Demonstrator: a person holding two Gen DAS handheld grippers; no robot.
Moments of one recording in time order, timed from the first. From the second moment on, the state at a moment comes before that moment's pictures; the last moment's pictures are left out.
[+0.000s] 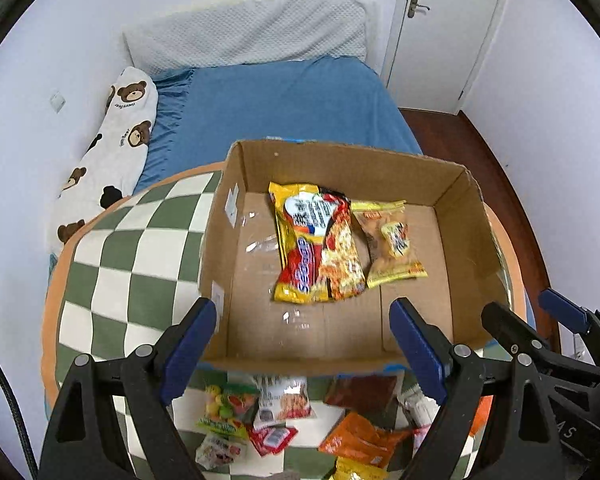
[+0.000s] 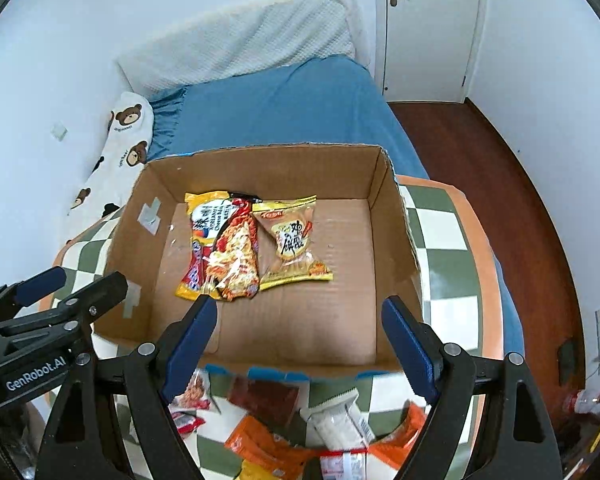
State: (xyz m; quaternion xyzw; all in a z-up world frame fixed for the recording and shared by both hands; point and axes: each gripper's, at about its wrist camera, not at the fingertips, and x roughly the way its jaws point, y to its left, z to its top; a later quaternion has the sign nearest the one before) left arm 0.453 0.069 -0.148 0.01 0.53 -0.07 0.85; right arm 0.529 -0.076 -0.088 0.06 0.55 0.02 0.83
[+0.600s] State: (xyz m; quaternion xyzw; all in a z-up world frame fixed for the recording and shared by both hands) left arm 0.321 0.070 -0.298 0.04 0.69 -0.09 0.72; right arm 0.392 -0.121 -0.196 0.13 0.67 -0.01 0.73
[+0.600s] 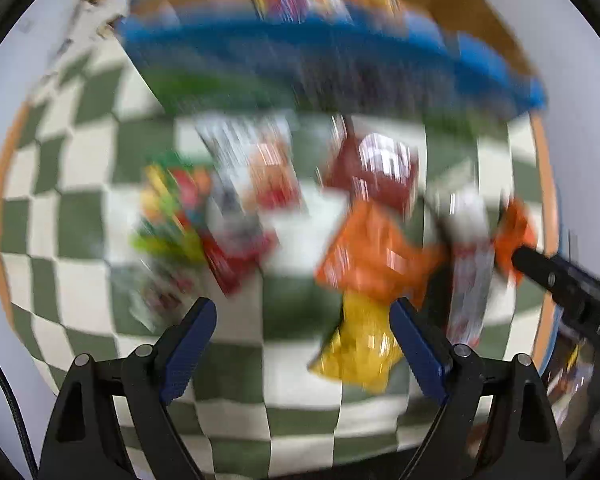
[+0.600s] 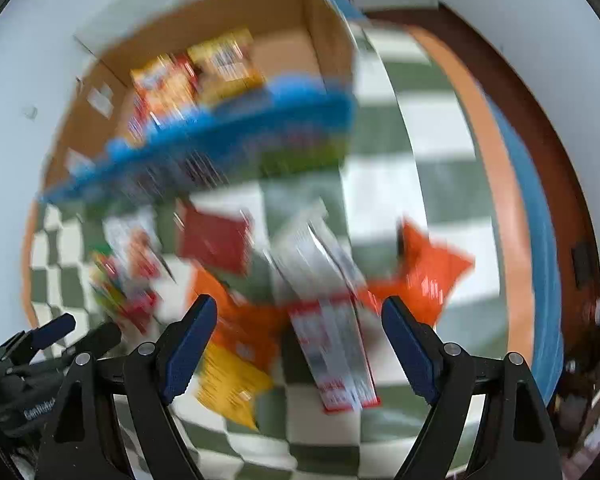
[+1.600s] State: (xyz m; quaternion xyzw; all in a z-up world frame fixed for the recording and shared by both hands) left arm 0.262 0.045 -0.411 0.05 0.76 -0.06 0.65; right arm 0.326 -0.124 -0.314 0.08 0.74 -0.02 0.66
